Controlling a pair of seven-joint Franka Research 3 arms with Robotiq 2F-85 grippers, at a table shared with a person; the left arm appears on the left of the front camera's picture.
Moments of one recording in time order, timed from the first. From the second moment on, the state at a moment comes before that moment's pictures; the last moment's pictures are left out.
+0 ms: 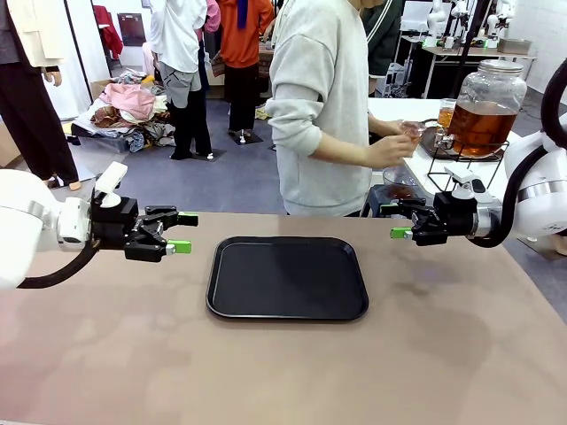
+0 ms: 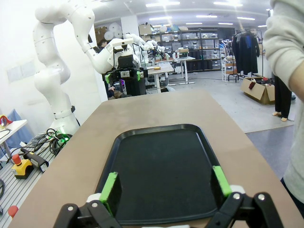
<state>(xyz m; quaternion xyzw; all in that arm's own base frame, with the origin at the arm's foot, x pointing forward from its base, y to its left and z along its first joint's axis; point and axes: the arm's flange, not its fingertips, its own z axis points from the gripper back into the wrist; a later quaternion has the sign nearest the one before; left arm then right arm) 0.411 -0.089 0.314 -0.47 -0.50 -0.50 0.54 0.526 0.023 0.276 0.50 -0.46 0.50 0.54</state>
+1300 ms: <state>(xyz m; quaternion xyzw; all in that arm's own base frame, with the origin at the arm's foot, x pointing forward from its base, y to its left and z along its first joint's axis) 0.411 -0.089 0.314 -0.47 -0.50 -0.50 0.54 0.526 0.023 0.276 0.50 -0.46 0.50 0.54</state>
